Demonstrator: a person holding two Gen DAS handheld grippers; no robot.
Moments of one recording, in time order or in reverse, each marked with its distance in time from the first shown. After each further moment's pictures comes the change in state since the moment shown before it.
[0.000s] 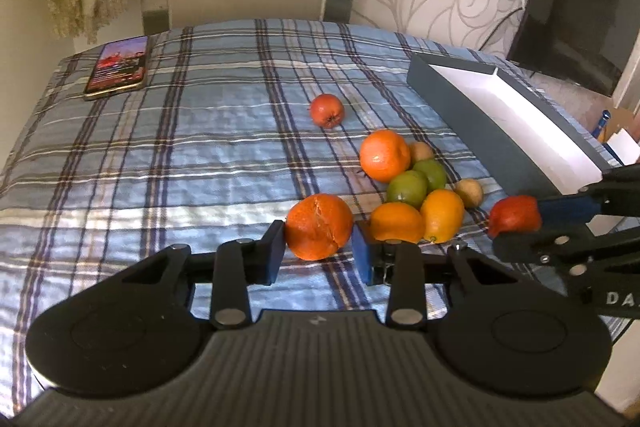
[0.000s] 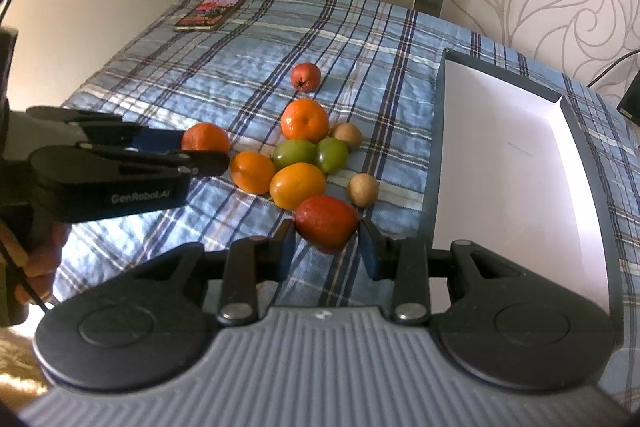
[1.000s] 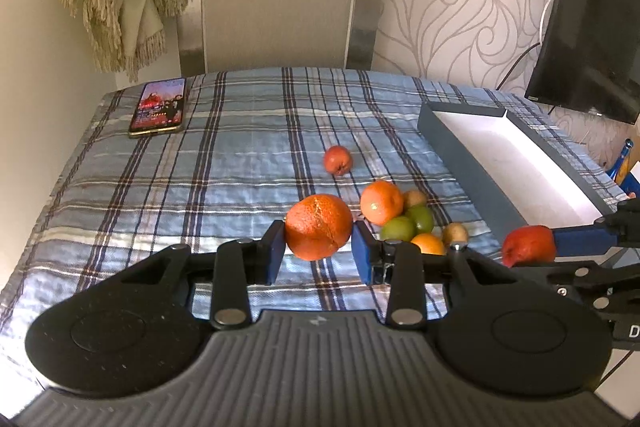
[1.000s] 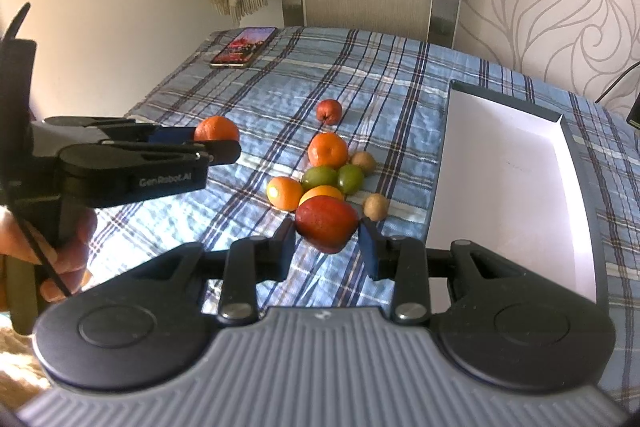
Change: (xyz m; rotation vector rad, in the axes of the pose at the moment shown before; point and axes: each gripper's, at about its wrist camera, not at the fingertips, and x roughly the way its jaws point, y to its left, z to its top) left arm -0.048 -0.029 0.017 -0.021 -0.089 0.107; right arm -0.046 -0.010 0.001 0.014 -0.076 0.100
